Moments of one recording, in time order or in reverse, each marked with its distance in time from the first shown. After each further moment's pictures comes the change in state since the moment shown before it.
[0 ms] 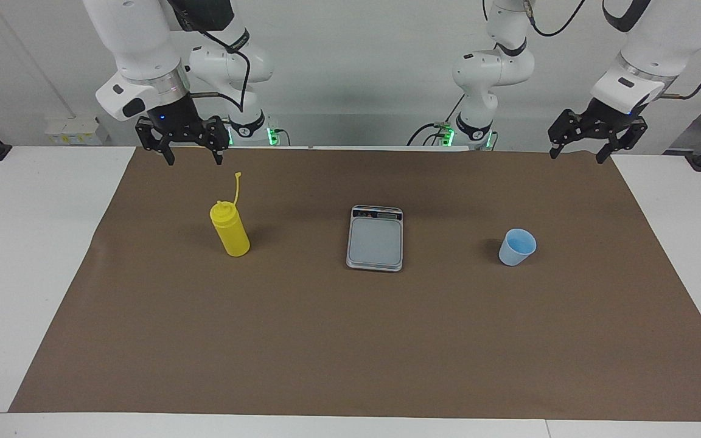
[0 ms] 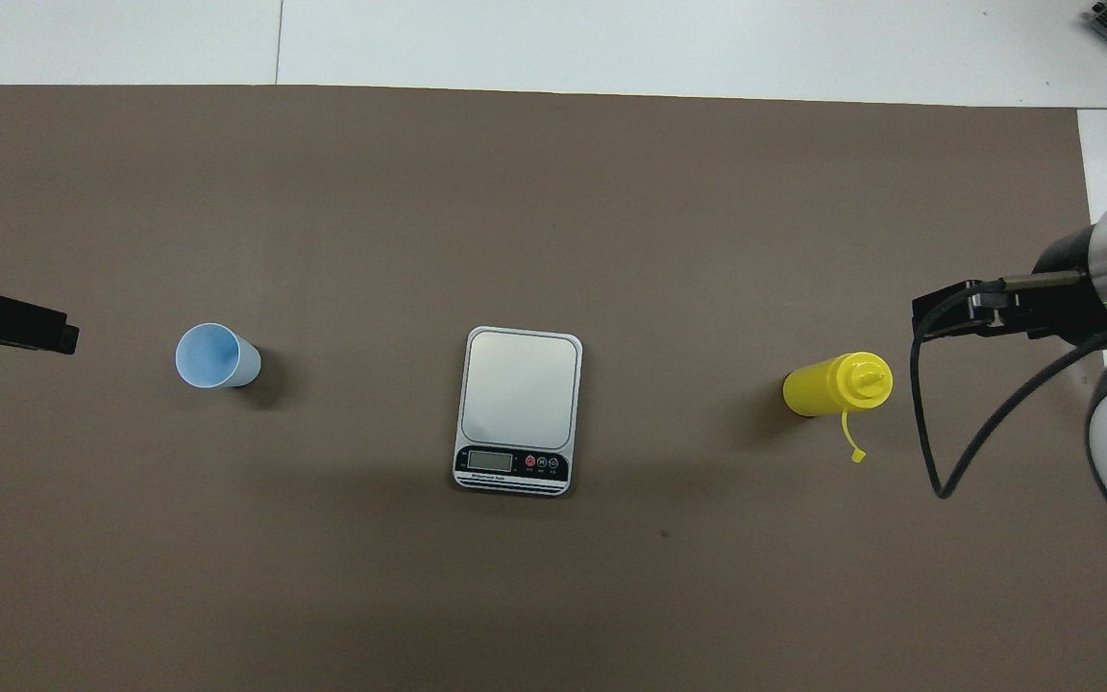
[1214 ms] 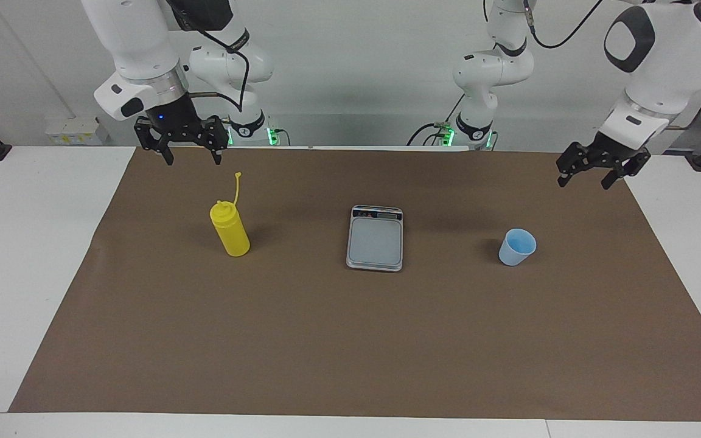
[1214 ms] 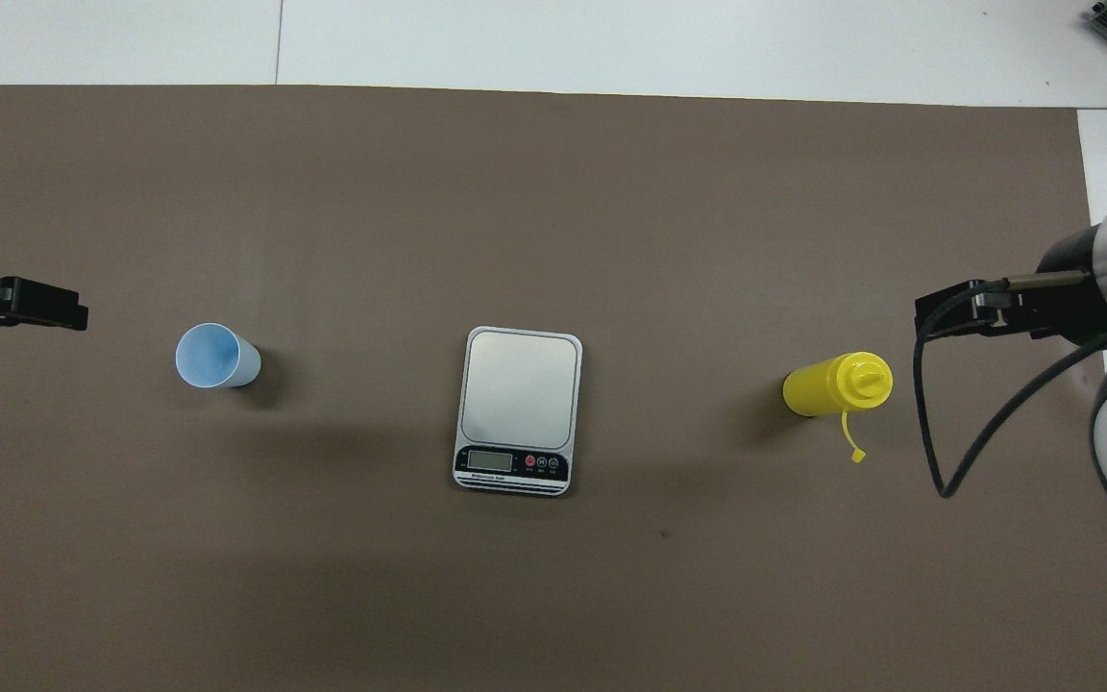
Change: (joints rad) left arm 0.075 0.038 0.010 -0.195 0.001 0.266 -0.004; right arm -0.002 -0.001 -0.002 0.000 0.001 0.000 -0.002
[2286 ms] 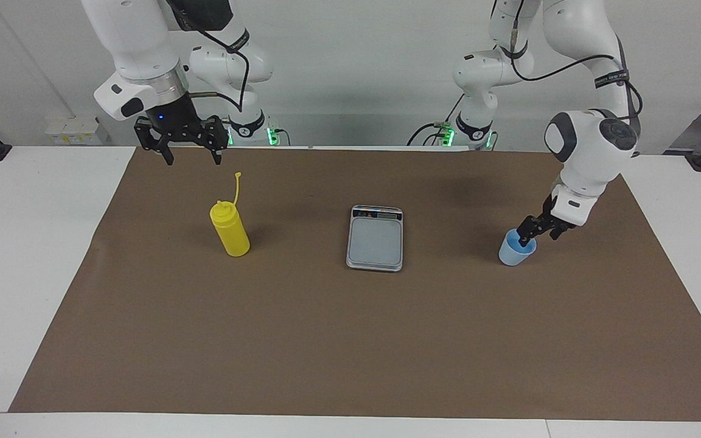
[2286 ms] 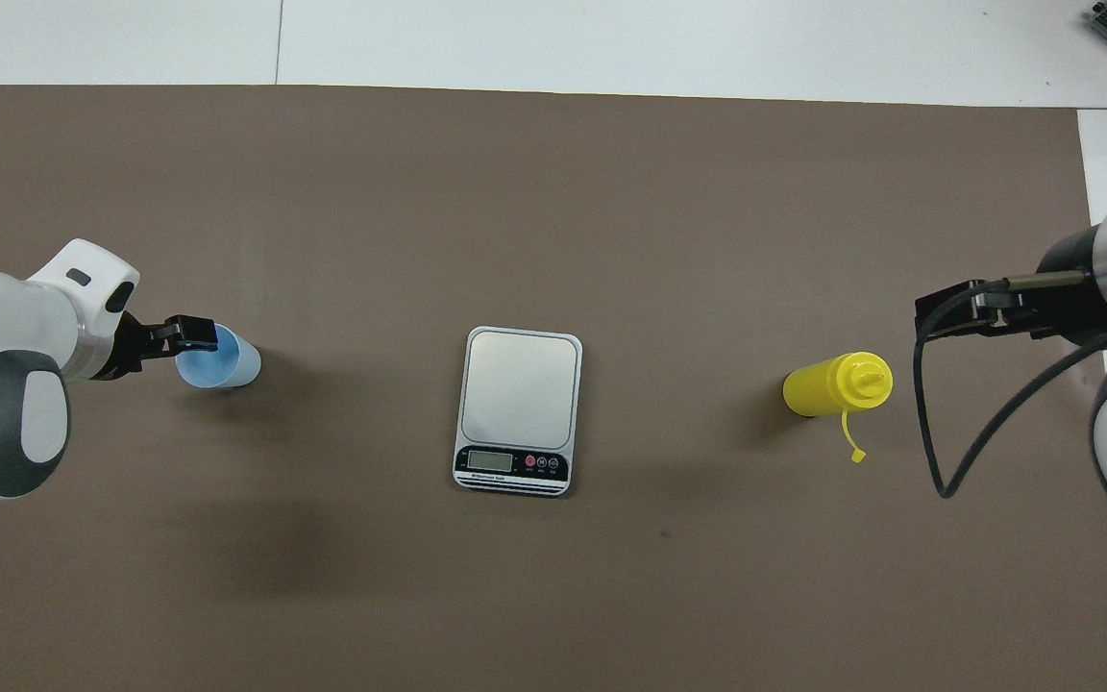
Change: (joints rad) left arm -0.029 0.080 -0.022 -0.408 -0.016 0.528 -0.290; right arm 0.000 0.000 0.000 0.000 0.000 0.000 0.000
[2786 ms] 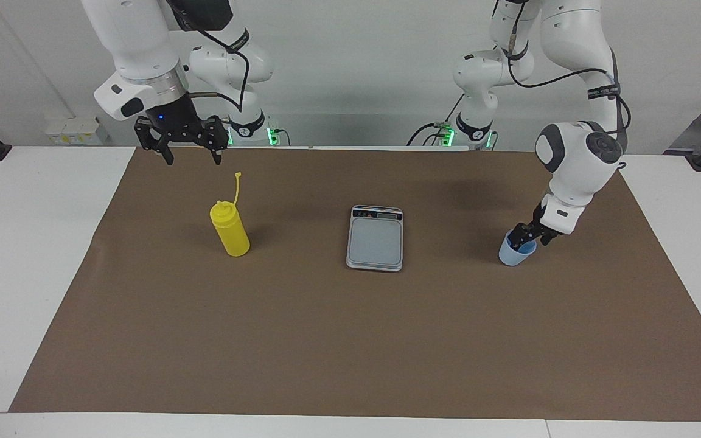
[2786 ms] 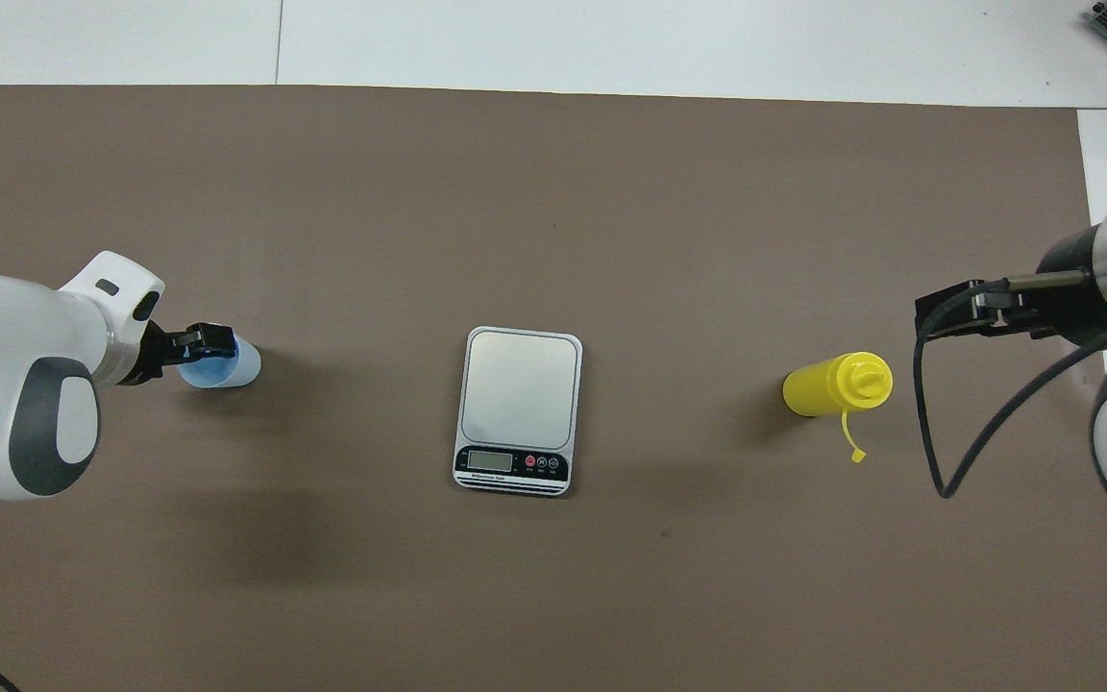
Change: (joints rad) left arm -0.009 0.045 0.000 -0.028 0.000 0.065 -0.008; right arm 0.000 0.000 0.000 0.000 0.000 0.000 0.000
